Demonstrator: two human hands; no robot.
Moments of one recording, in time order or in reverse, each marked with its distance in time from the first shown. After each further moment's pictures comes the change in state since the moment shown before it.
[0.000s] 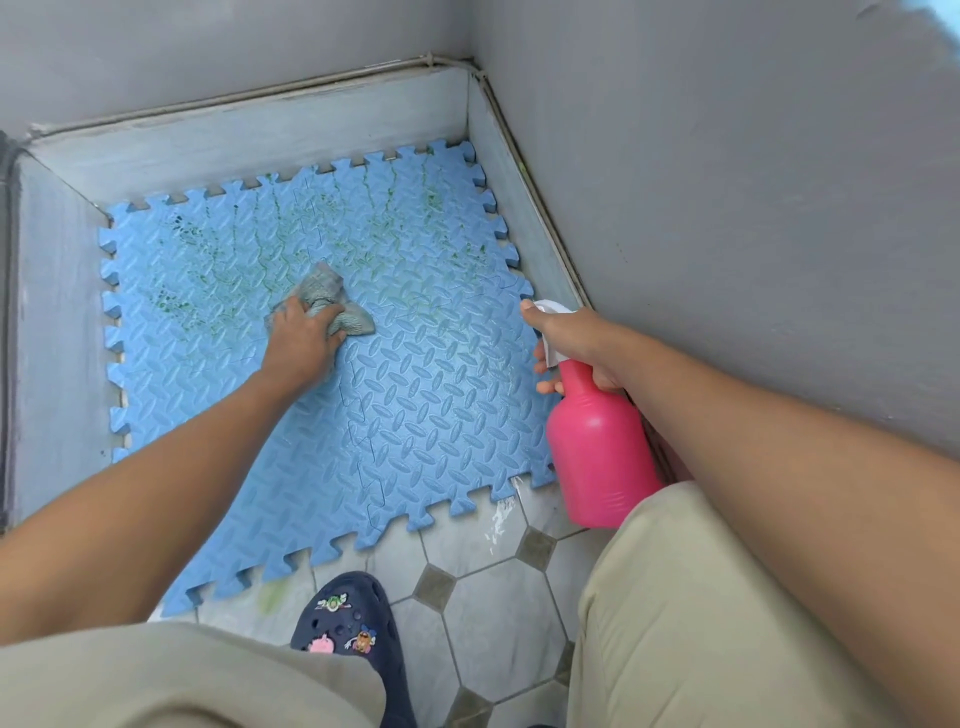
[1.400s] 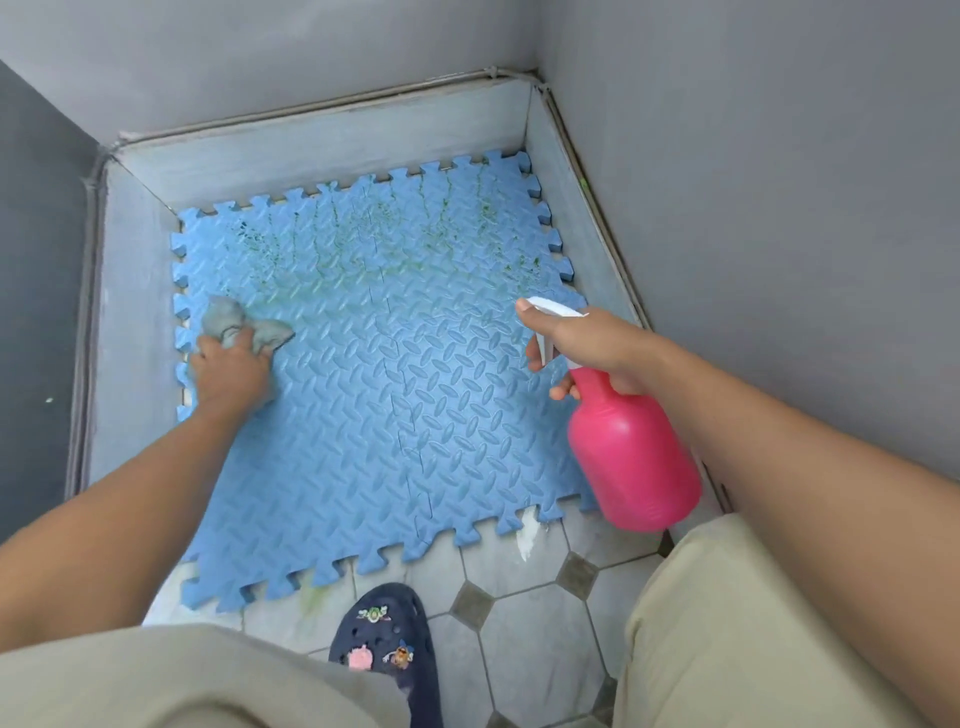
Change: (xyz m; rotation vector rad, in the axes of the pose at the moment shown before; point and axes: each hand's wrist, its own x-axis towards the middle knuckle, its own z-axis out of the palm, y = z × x) left_hand -0.023 -0.135 -0.010 0.045 0.024 -0.540; right_hand -0.008 -0.040 0.029 -0.141 -0.179 -0.202
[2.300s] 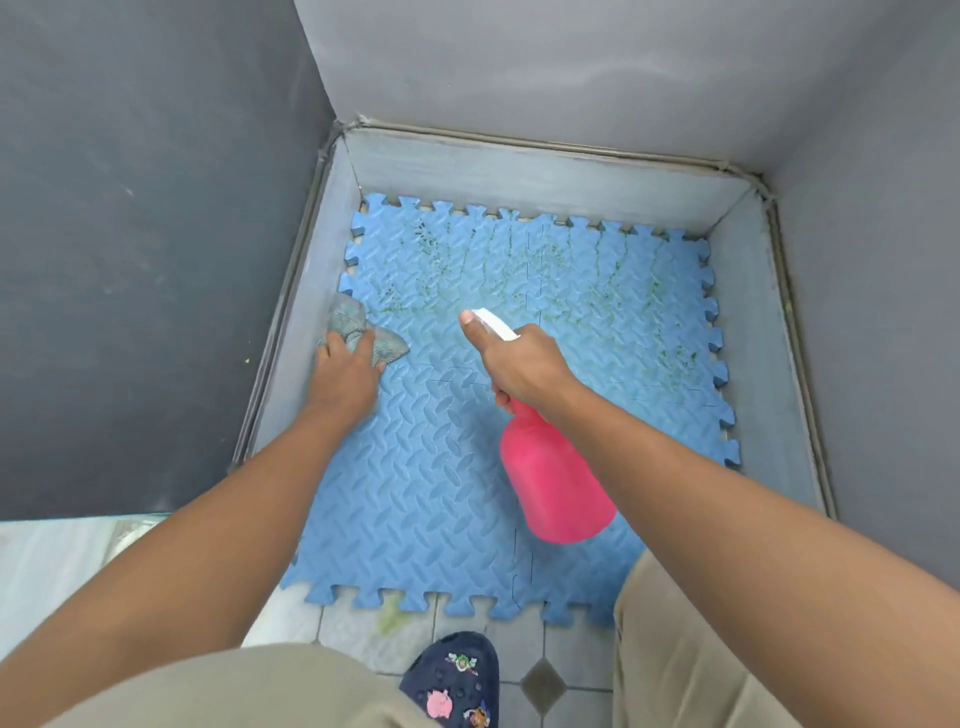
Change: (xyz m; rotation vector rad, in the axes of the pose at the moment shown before) left_hand -0.006 -0.047 -0.011 -0.030 -0.027 0.102; right_hand 0.071 -0.133 0.216 -0.347 0.081 -0.172
